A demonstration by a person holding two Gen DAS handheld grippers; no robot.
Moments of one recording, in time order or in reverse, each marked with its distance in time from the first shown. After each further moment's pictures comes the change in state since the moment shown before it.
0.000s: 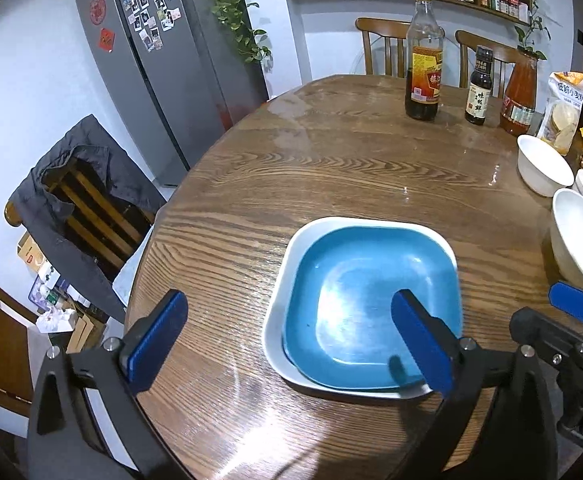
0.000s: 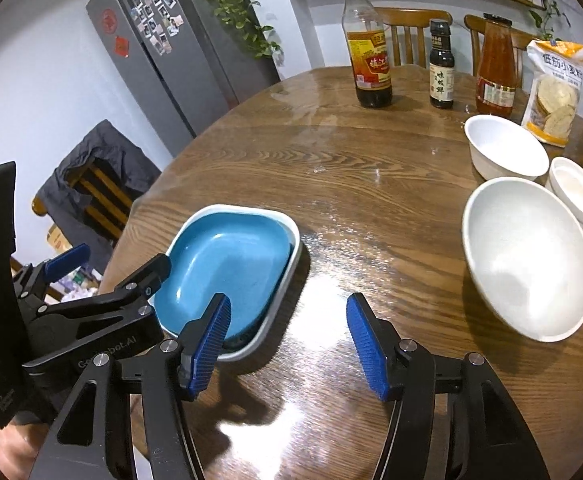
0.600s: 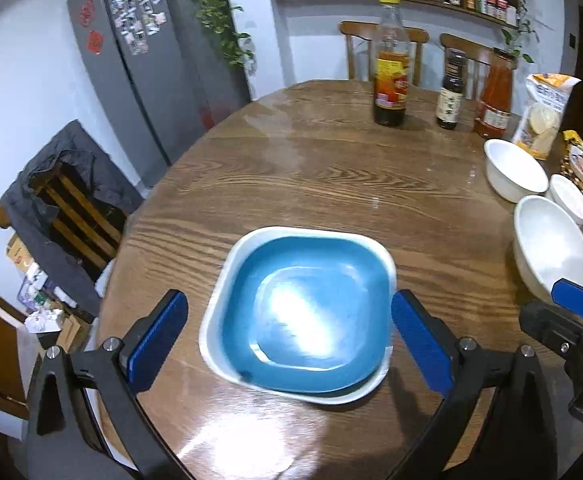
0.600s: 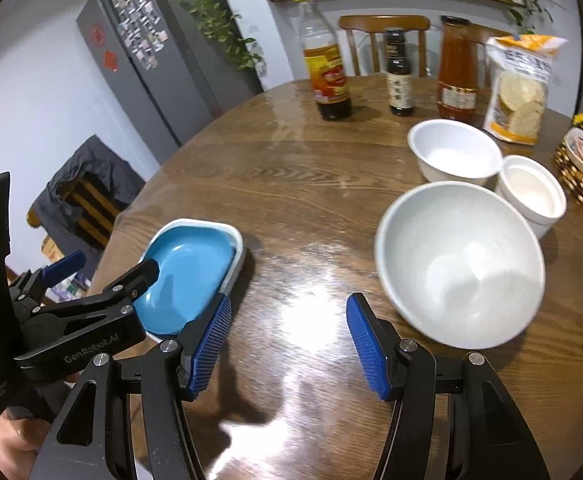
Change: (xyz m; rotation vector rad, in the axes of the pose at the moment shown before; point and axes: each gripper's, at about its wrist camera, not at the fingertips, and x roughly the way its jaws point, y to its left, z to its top) left arm -0.012 -0.043 0.010 0.004 0.000 -0.068; right arm -0.032 -0.053 -0.001 0.049 -0.039 -0.043
